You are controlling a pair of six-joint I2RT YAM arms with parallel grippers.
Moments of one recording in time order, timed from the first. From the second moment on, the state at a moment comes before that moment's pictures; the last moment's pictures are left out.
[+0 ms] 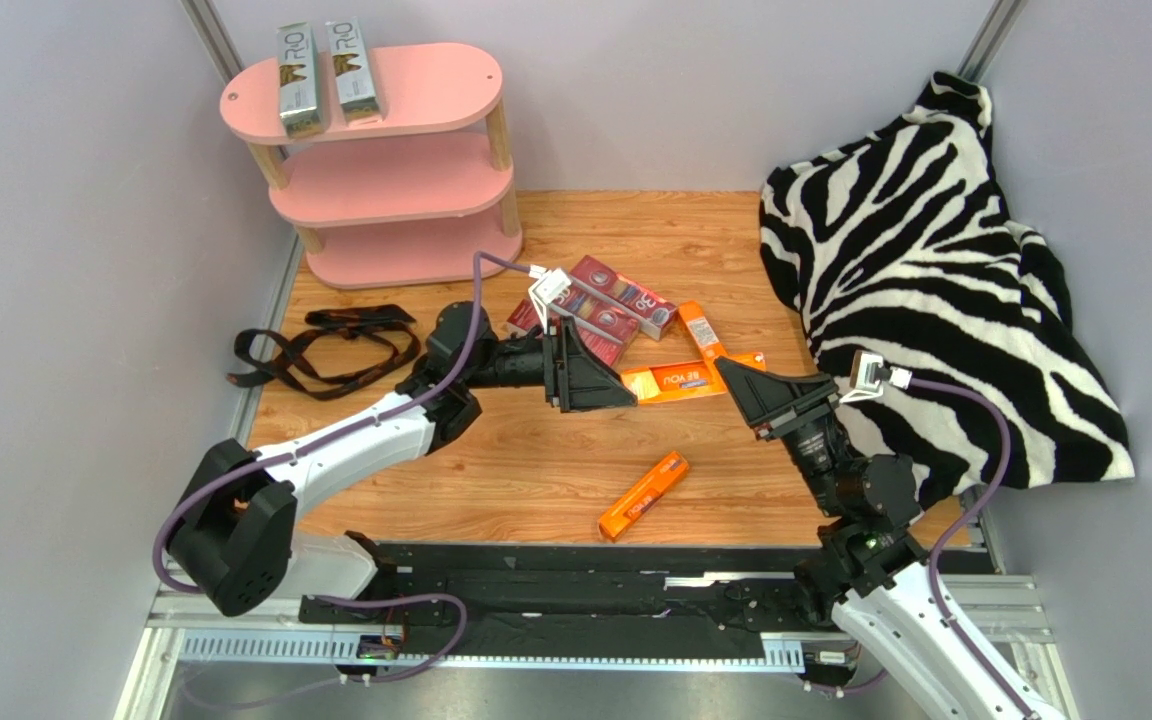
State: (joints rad) left arm -0.68 1.32 0.77 0.63 0.86 -0.93; right arm 0.52 0.33 0.26 0.47 -0.02 1.12
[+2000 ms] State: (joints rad) left arm -0.28 1.25 0.58 0.72 0.84 -1.04; right arm 0.52 0.19 0.26 0.28 0.05 1.12
